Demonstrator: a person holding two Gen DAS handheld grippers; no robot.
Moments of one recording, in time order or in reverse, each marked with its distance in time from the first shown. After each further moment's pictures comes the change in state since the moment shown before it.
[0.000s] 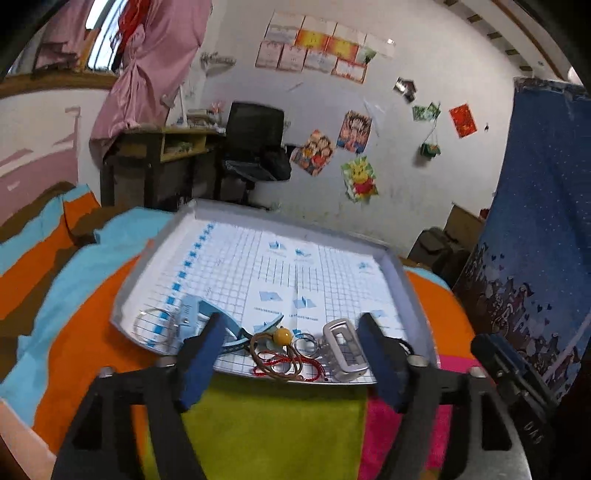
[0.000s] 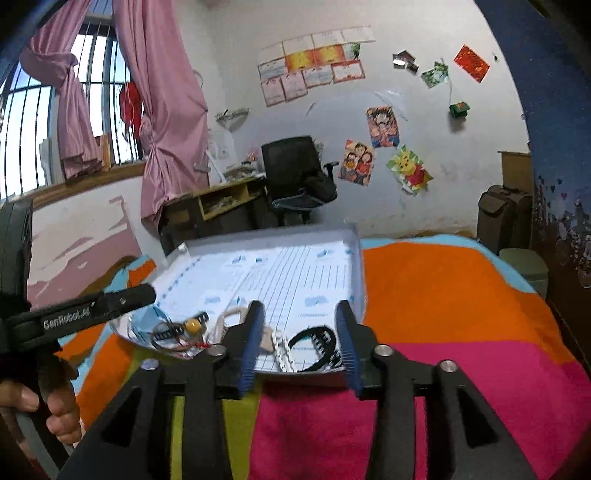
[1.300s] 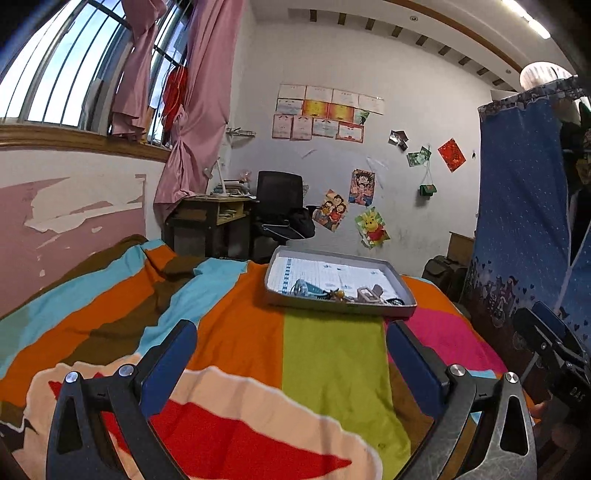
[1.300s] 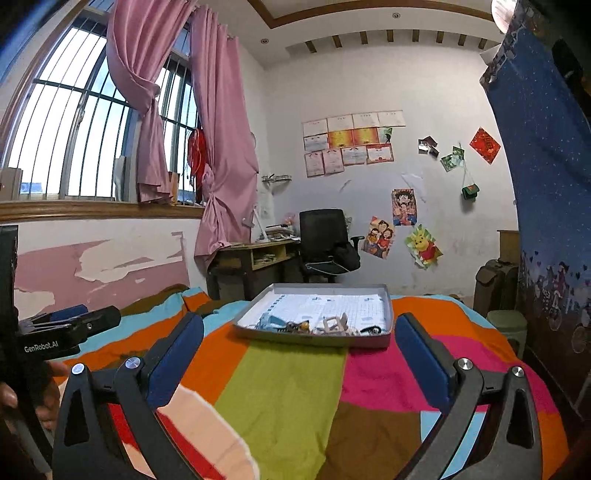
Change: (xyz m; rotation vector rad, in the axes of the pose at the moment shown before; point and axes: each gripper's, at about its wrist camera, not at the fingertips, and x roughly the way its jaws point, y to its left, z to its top) left arm -0.286 0.072 -0.109 0.089 -0.238 0.094; right arm -0.299 0.112 -0.066 -0.145 -0.243 0.051
